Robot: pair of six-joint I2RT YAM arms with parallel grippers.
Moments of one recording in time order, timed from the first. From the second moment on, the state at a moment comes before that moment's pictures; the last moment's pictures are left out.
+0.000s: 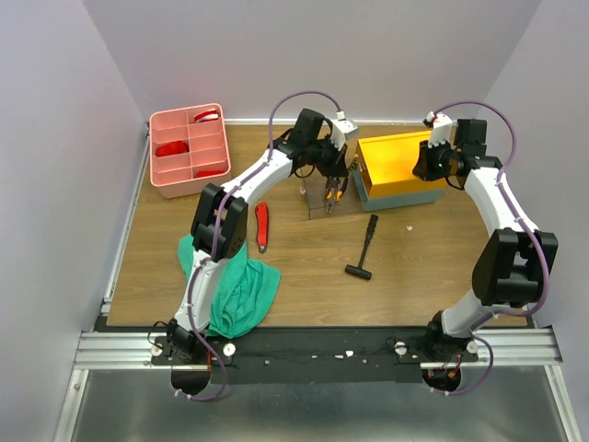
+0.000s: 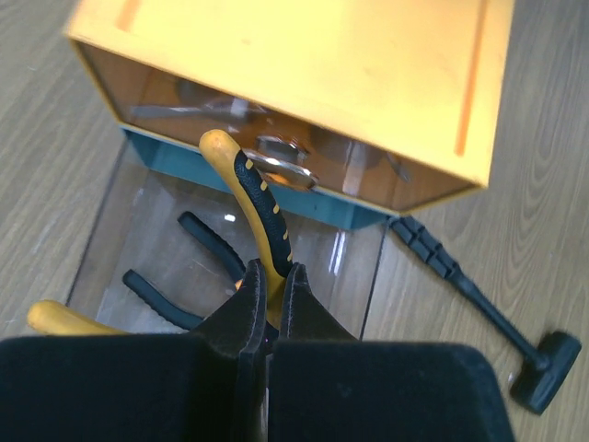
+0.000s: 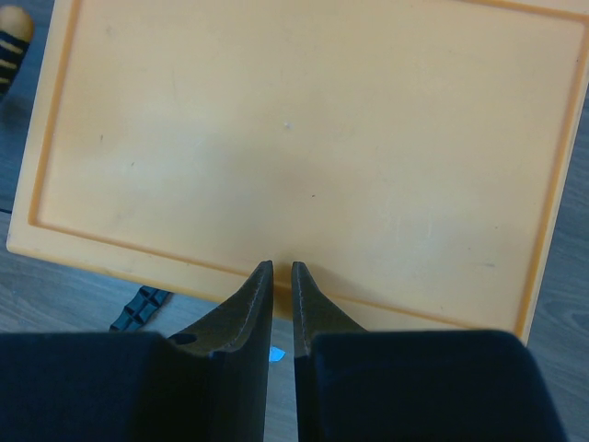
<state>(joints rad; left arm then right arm) -0.55 2.28 2.04 -0.34 0.62 0.10 -0.08 1.62 1.33 -0.46 -0.39 -0.29</state>
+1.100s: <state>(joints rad) -0.56 2.02 1.82 -0.51 0.35 0.17 -0.08 1.62 1.33 -0.46 -0.39 -0.29</state>
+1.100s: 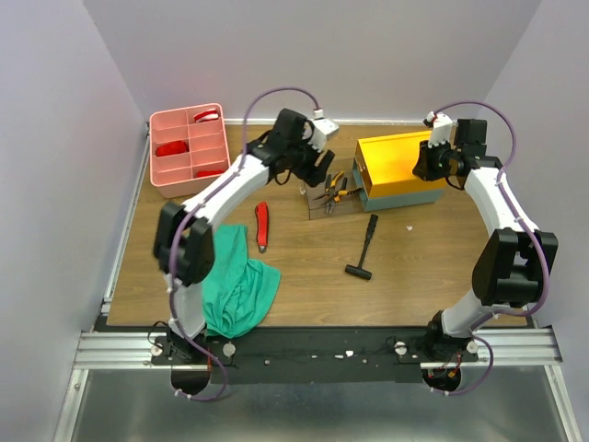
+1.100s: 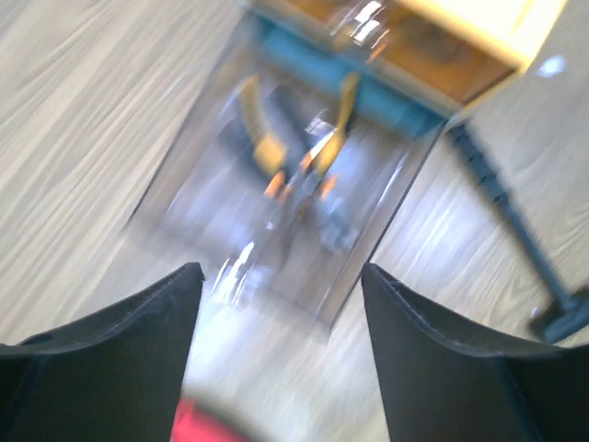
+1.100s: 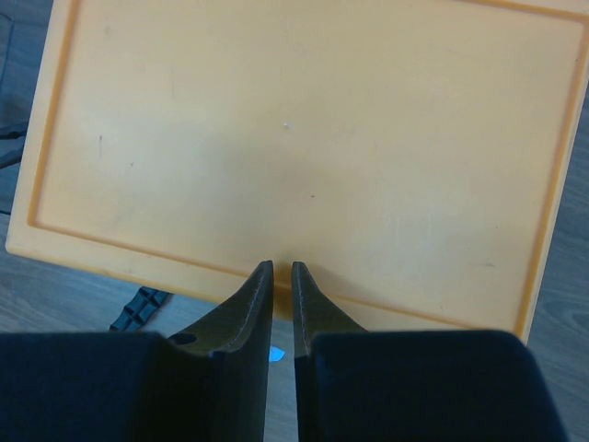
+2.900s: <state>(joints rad) -0.41 1.97 1.64 -0.64 0.18 0.03 -0.08 1.55 1.37 -0.59 -0.36 -0.32</state>
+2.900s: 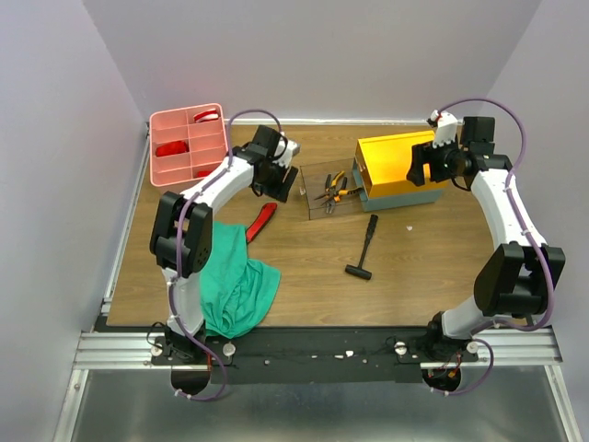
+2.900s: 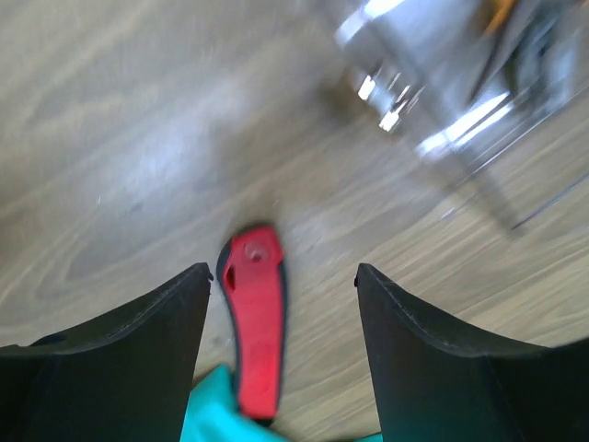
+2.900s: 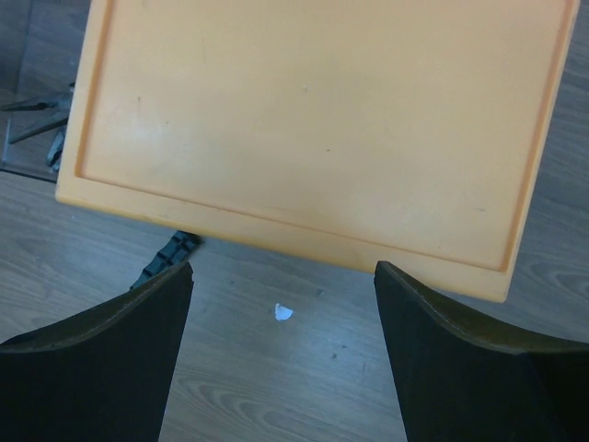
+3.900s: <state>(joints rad) -0.42 2.13 1.64 -0.79 0.04 0.12 -0.08 1.54 1.37 -0.59 -0.41 -0.31</state>
